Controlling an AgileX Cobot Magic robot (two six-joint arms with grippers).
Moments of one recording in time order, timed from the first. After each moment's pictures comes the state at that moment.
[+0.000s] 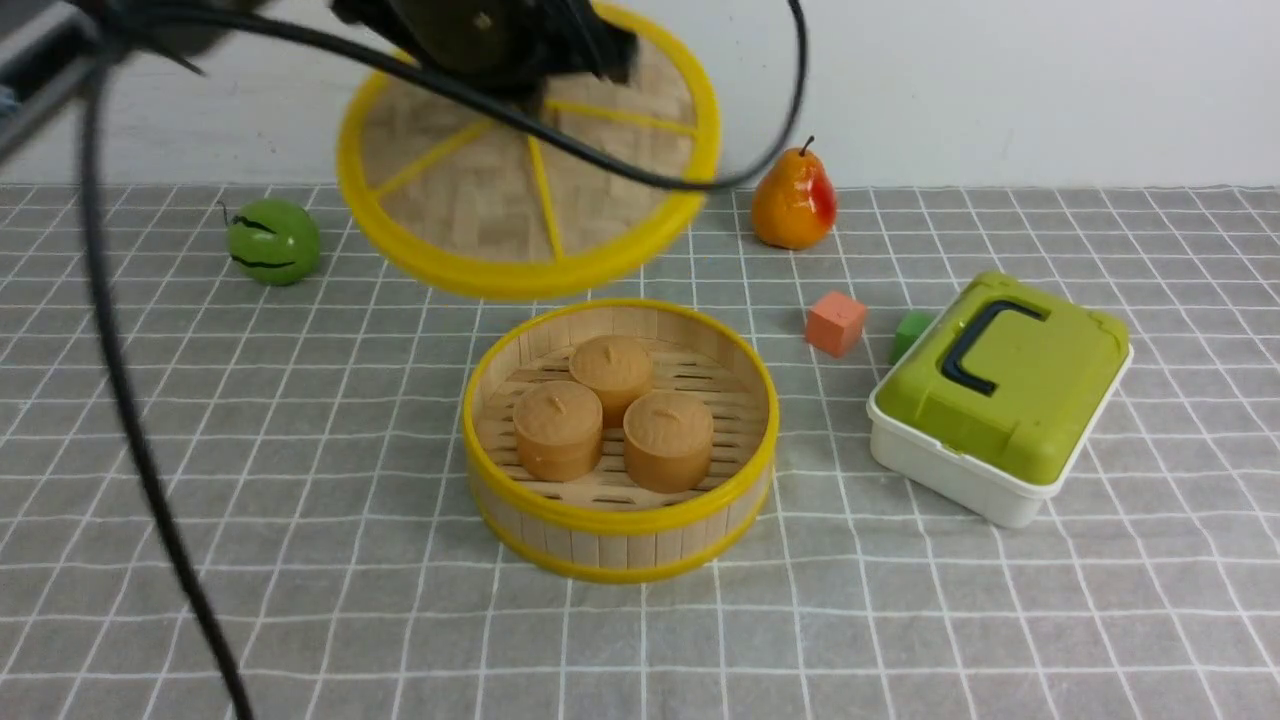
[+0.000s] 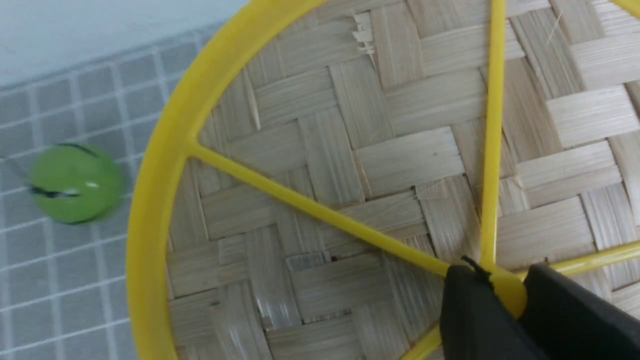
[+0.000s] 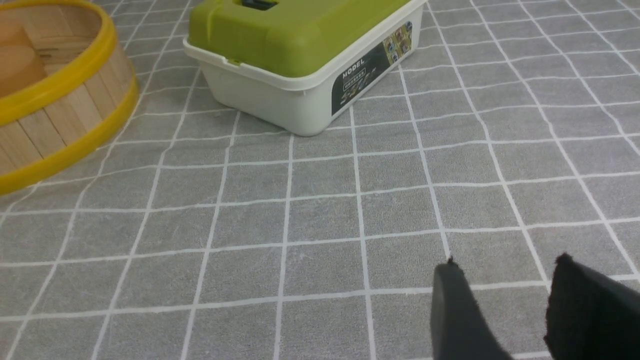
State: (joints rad) right arm 0.00 -0.01 0.02 0.07 0.40 0.10; left arm -0.45 1.86 -2.12 0.28 1.07 -0.27
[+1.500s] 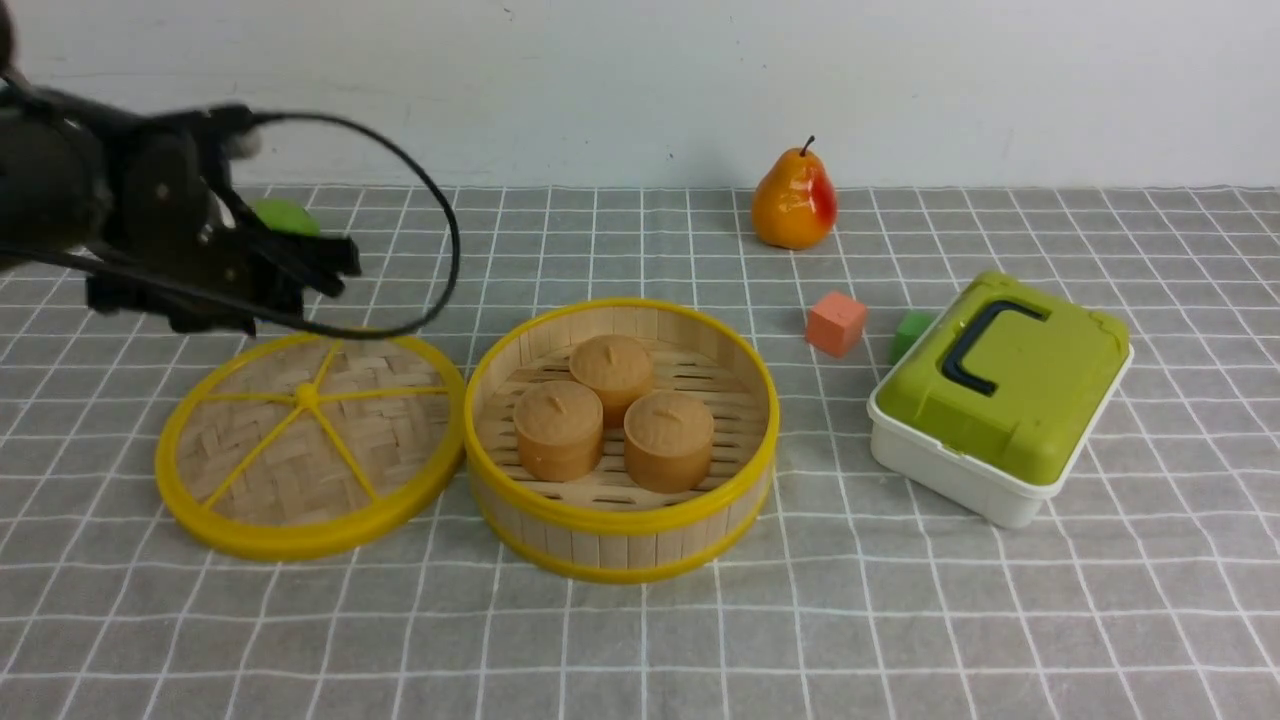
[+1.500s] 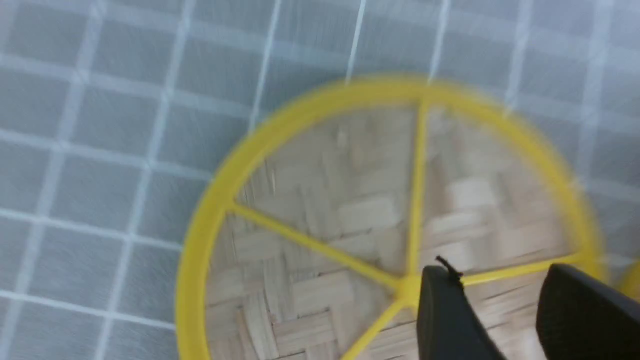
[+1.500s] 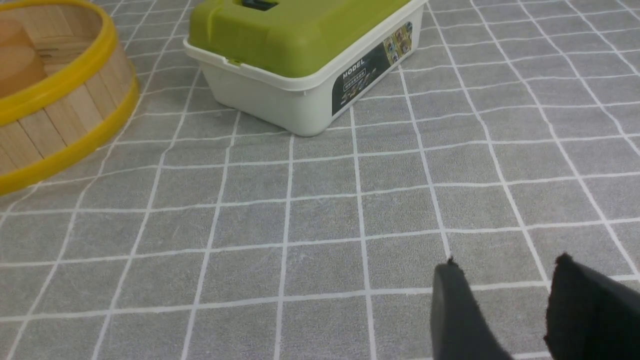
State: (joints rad) right arm 0.00 -0.01 0.02 0.07 0.40 0.10; left arm -0.12 1.68 -1.36 0.23 0.53 -0.52
